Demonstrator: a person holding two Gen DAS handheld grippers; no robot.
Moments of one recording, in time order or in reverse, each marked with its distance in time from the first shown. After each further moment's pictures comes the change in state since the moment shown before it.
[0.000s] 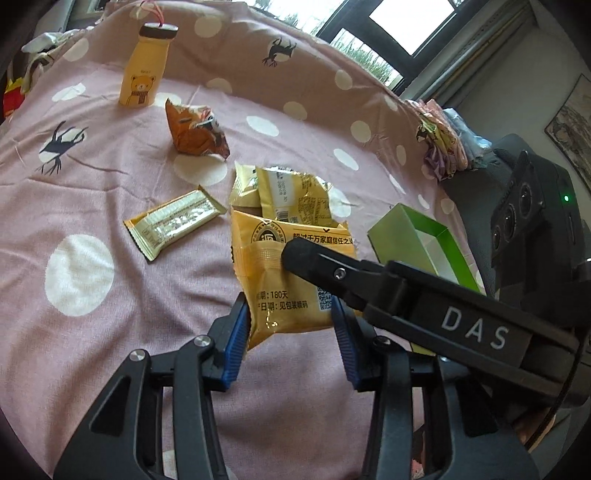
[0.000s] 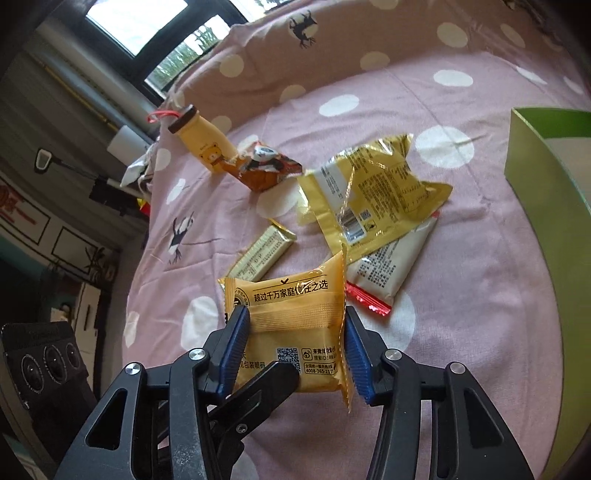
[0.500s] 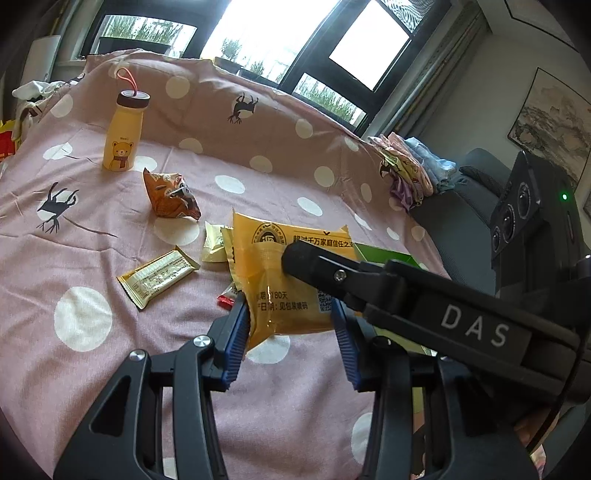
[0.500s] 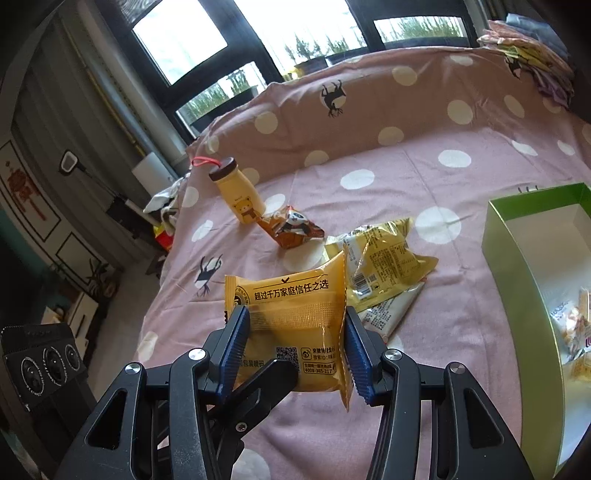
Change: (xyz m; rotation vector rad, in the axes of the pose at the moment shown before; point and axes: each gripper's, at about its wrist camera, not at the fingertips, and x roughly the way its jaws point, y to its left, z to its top) left arm -0.037 -0.021 0.000 0.089 -0.182 -0.073; right arm -0.060 0.030 -0.004 -0.103 -0.206 -0.012
